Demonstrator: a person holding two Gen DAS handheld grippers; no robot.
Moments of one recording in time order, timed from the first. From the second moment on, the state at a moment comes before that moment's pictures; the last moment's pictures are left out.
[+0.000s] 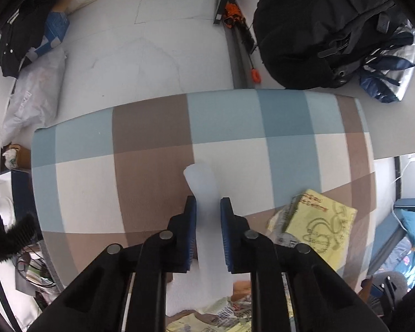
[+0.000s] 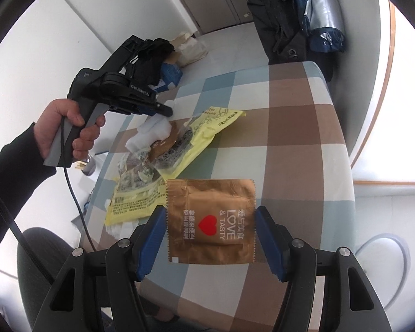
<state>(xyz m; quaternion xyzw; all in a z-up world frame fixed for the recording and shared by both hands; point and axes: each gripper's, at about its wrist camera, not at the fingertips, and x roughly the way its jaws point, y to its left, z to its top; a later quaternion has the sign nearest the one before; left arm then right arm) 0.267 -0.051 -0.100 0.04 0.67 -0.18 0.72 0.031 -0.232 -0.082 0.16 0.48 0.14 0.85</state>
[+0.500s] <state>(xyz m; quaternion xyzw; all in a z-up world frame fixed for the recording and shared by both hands) 0.233 -0.031 -0.054 0.02 0.61 -0.18 0.77 0.021 -0.235 -0.077 0.16 0.46 0.12 0.86</state>
